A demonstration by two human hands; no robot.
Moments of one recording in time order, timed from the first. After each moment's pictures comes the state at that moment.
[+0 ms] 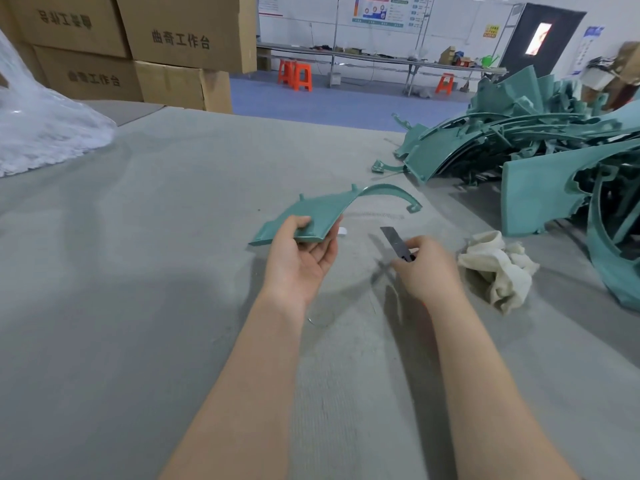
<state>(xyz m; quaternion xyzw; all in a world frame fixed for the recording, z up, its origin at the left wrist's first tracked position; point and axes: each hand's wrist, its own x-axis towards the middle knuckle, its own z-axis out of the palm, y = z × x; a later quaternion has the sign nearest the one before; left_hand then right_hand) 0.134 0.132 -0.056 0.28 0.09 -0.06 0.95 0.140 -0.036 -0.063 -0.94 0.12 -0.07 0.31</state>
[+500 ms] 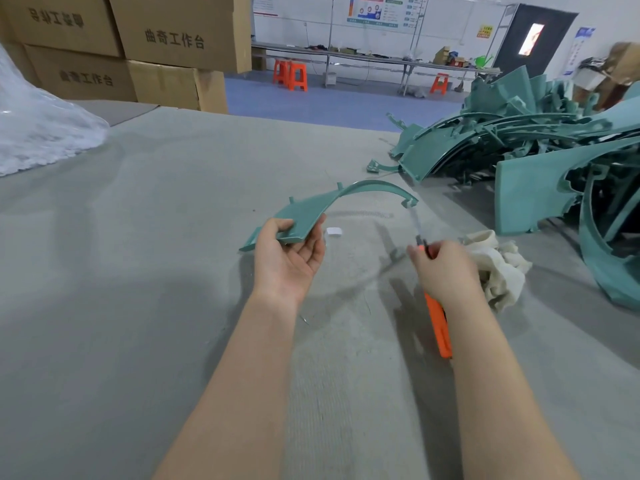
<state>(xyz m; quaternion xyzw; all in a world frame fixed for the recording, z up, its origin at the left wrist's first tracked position) 0.133 0.138 -0.060 0.26 0.09 -0.05 0.96 0.129 -0.055 -0.054 -0.92 0.15 -0.10 0.34</state>
